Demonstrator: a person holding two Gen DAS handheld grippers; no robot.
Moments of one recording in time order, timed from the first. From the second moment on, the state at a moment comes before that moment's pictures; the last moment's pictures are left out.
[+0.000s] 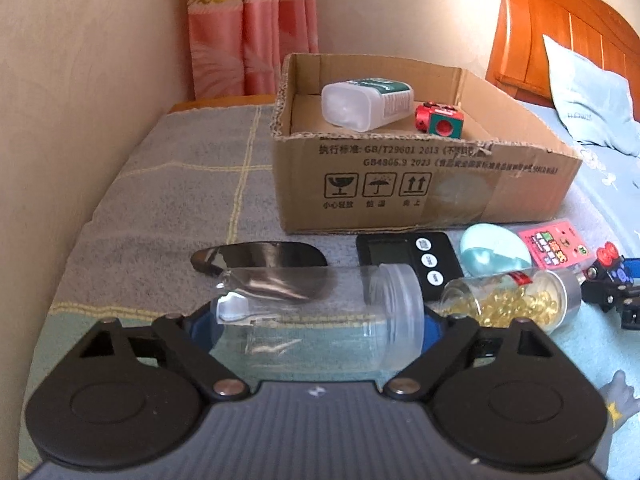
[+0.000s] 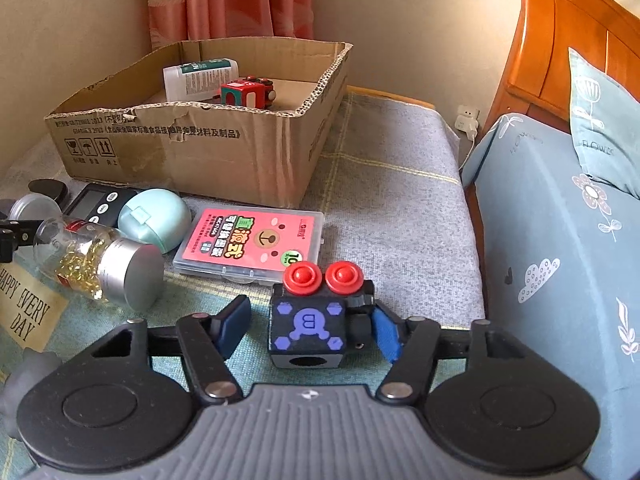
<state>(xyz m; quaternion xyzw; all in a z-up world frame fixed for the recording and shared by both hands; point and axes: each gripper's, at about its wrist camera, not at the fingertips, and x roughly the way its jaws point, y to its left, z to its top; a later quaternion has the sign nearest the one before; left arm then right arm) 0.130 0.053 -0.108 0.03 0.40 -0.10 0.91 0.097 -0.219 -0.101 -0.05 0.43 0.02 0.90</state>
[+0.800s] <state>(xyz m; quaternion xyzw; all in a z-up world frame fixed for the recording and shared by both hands) 0.122 0.030 -0.013 0.12 0.34 -0.19 0.91 0.075 -0.212 -0.032 -0.11 0.40 0.10 0.90</state>
